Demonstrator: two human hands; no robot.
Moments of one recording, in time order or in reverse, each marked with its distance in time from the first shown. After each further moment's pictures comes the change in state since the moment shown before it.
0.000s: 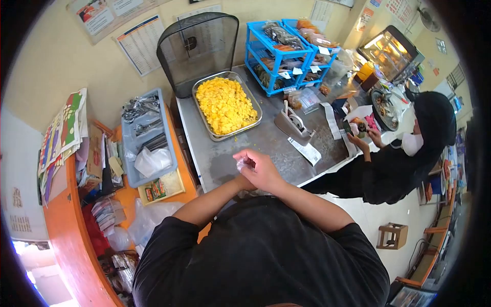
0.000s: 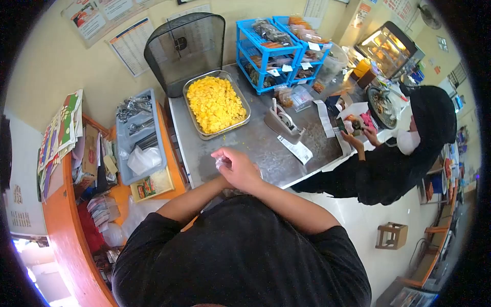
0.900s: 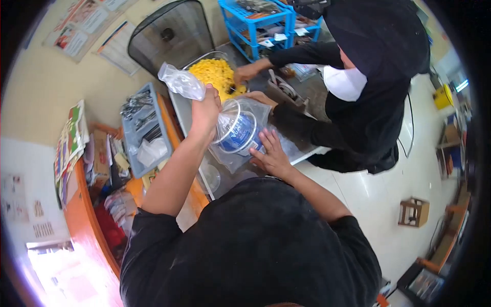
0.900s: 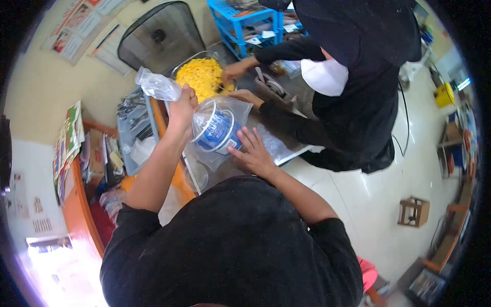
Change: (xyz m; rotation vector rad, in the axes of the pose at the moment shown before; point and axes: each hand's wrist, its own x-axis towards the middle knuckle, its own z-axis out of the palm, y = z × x) left_hand 0.050 0.152 -0.177 -0.974 0.680 -0.323; right_hand -0.097 0.157 -0.038 -0.633 0.194 -0.534
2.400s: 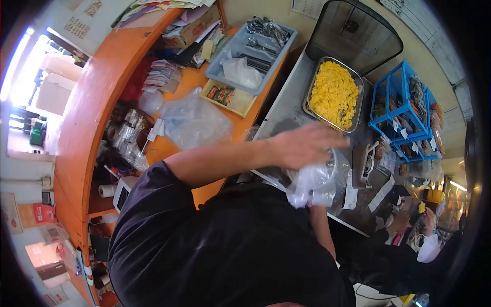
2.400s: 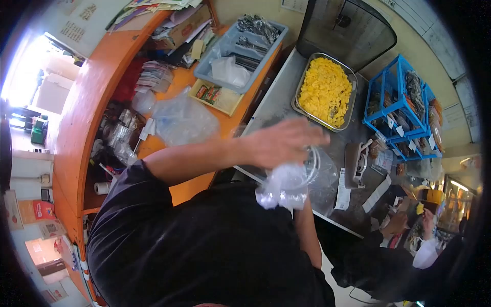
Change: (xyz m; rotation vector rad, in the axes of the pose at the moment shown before) left_hand -0.109 -0.016 -0.078 1.157 -0.302 0.922; right_hand 0.009 -0.001 0.018 2.036 -0.415 1.284
